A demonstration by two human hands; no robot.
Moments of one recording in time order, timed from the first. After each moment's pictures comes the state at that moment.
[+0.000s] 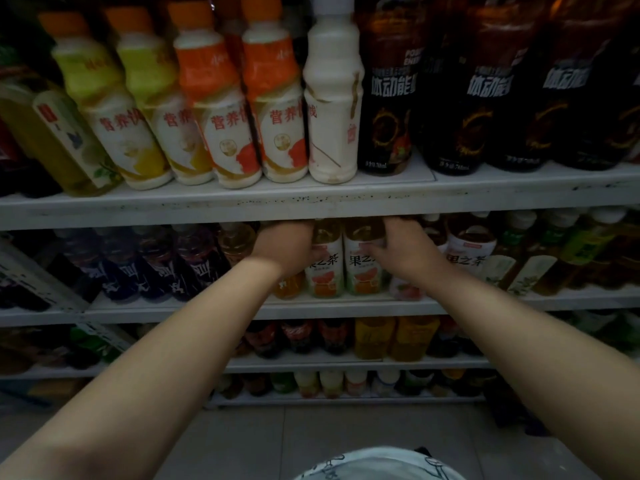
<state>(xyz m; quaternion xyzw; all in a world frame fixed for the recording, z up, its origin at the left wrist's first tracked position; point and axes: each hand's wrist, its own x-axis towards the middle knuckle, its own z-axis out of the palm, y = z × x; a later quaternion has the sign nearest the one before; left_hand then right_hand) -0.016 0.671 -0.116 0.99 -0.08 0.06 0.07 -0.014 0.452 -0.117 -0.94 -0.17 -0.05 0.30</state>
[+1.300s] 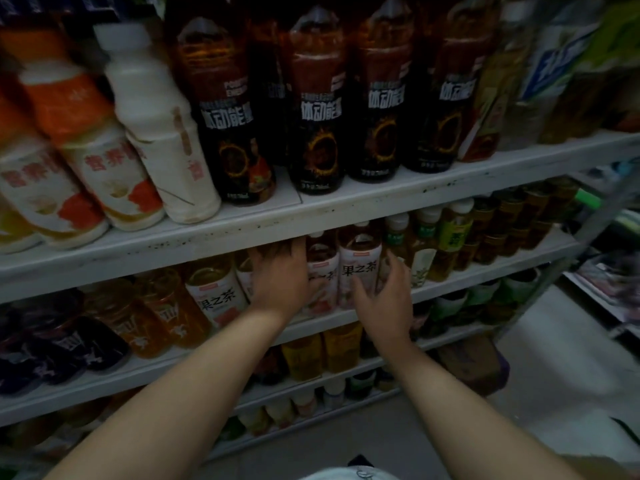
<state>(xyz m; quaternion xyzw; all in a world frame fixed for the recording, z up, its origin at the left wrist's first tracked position) -0.002 0.510 -0.153 0.96 -0.14 0.23 0.02 -0.055 0.350 -0.208 -0.84 0.16 -0.29 0.42</state>
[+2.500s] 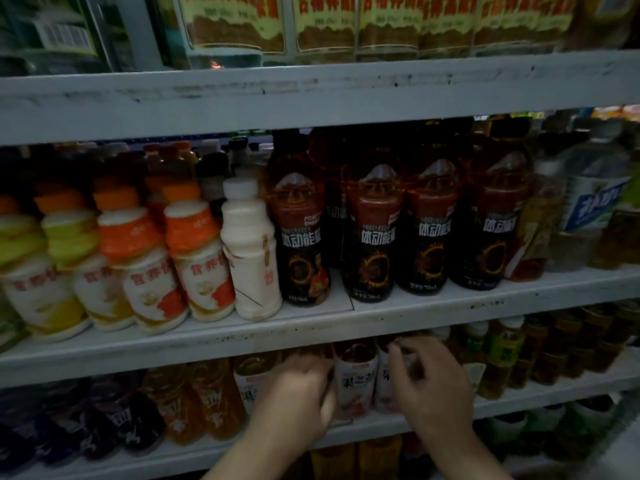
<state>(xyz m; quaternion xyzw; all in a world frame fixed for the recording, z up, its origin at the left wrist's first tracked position) -0.057 0.561 -0.098 0.93 -0.23 0.24 0.16 -0.067 0.361 -0.097 -0.86 -0.03 -0.40 0.32</state>
